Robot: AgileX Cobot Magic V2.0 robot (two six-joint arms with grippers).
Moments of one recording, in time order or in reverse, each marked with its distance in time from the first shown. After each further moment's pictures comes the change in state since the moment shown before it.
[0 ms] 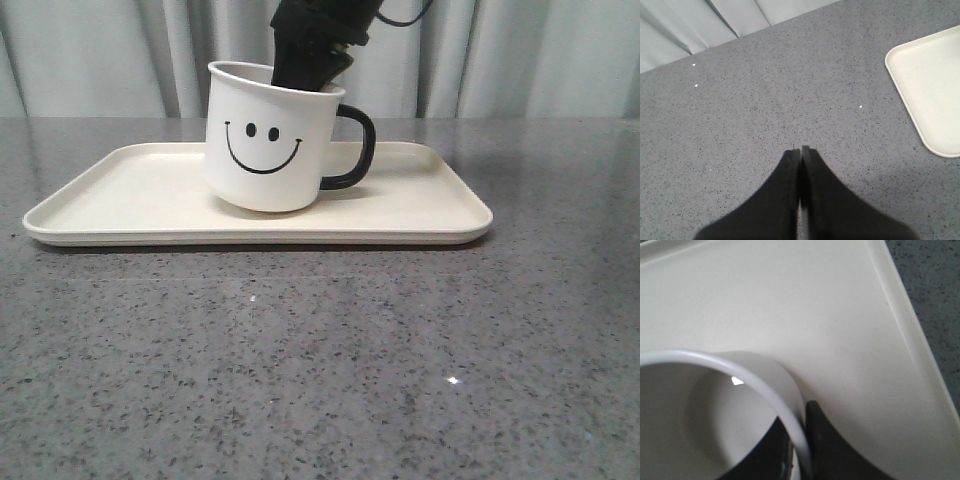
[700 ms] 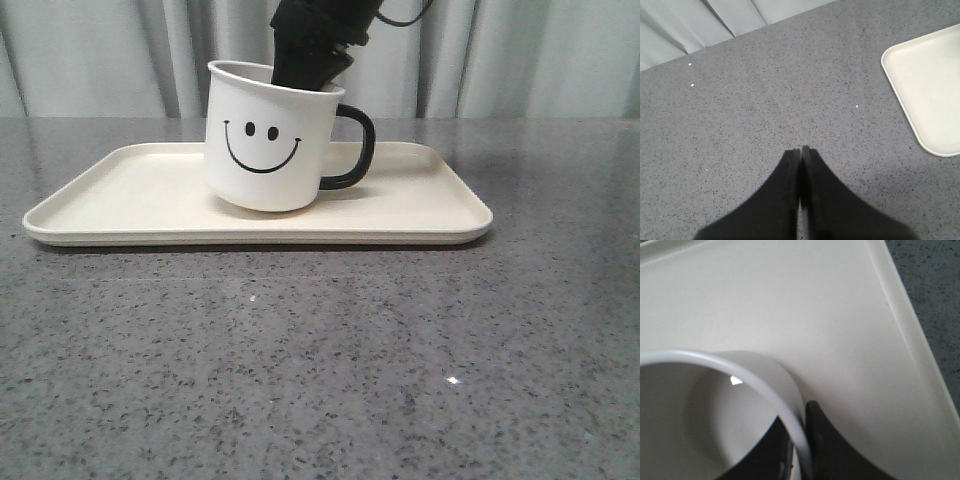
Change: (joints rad) left arm 0.000 0.000 0.000 -0.012 0.000 0.000; right arm 0.000 0.000 0.000 0.000 0.000 0.000
